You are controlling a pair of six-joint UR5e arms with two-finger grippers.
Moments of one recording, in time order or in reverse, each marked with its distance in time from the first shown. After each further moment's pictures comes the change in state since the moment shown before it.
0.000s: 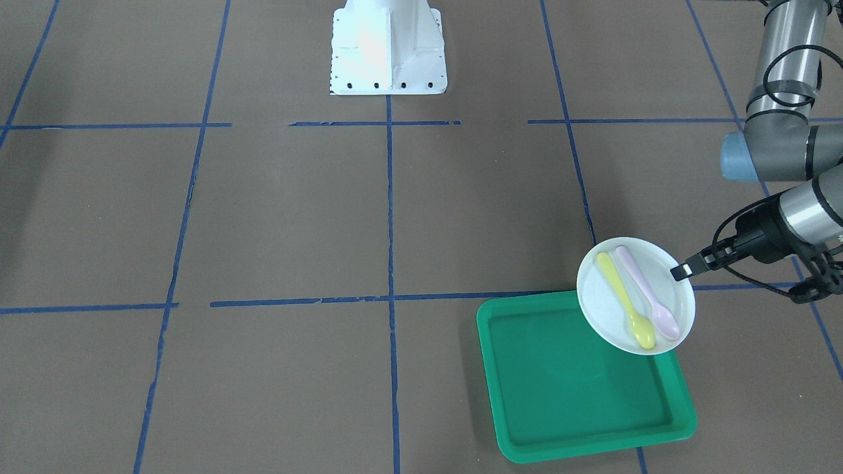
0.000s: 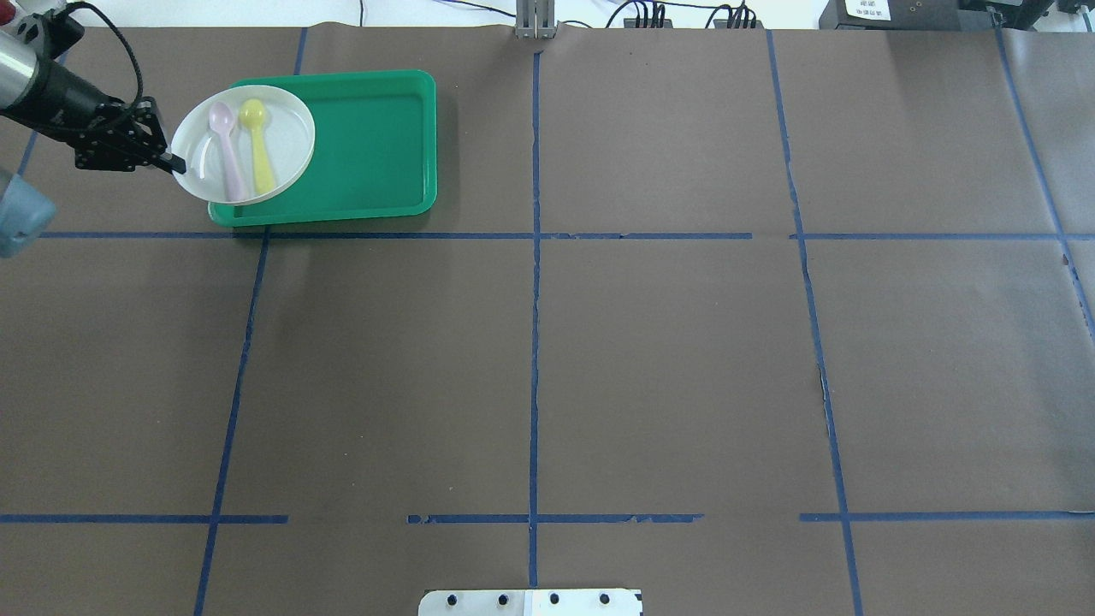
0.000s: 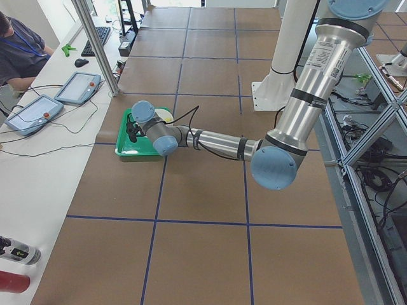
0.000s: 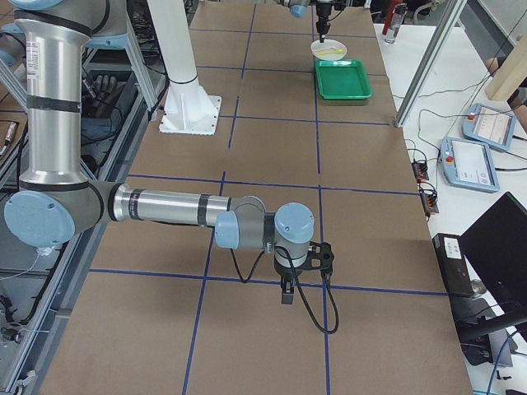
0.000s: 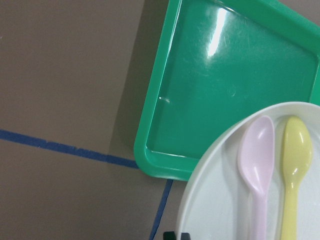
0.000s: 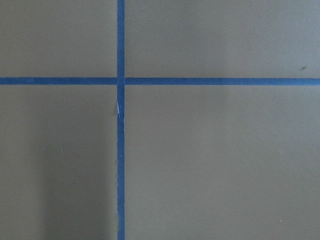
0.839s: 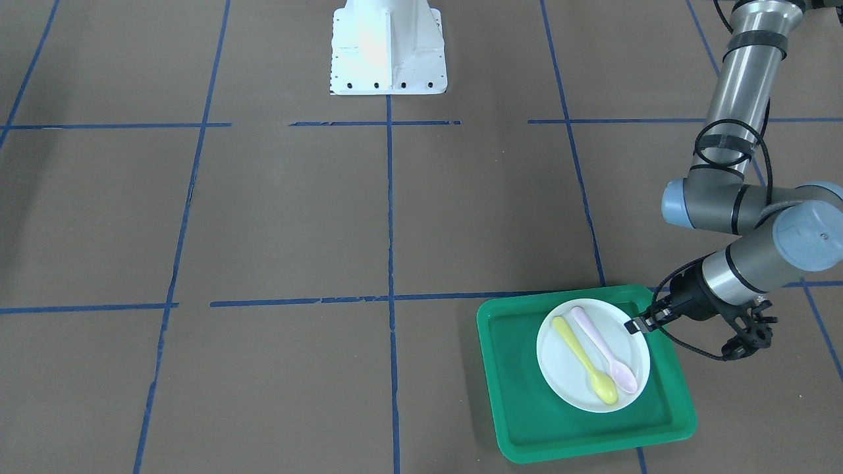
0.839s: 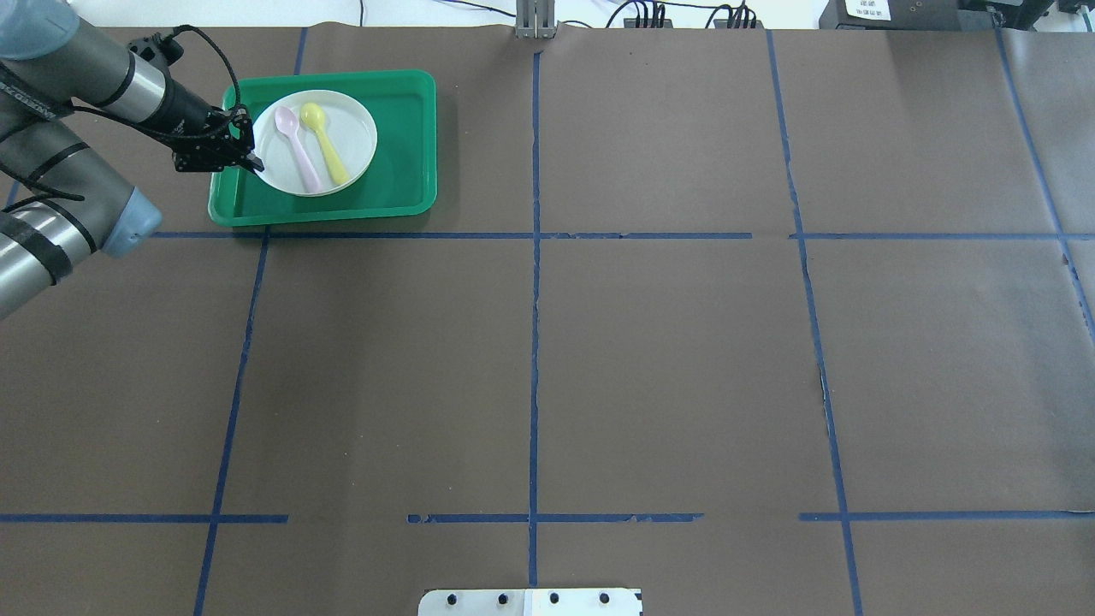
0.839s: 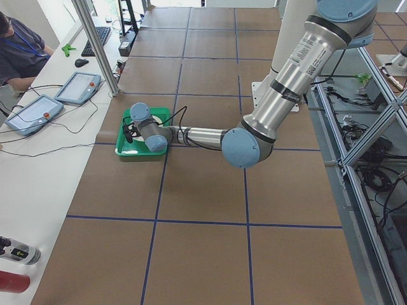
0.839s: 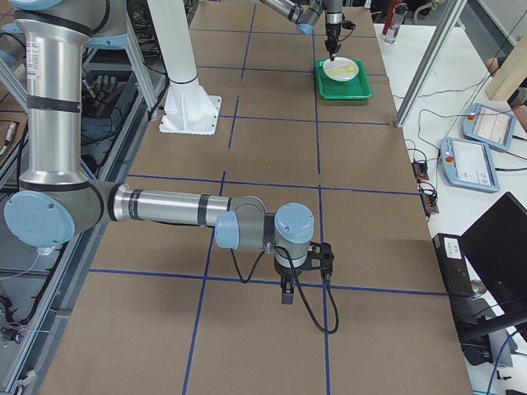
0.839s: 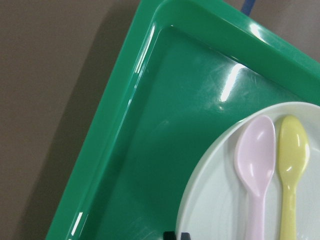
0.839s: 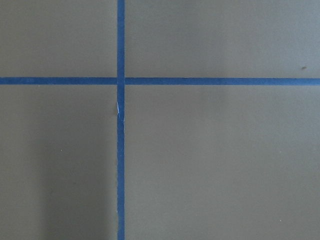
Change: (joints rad) left arm 0.109 -0.159 0.276 -0.161 0.159 -0.174; right arm 0.000 0.000 0.000 -0.001 0.000 -0.001
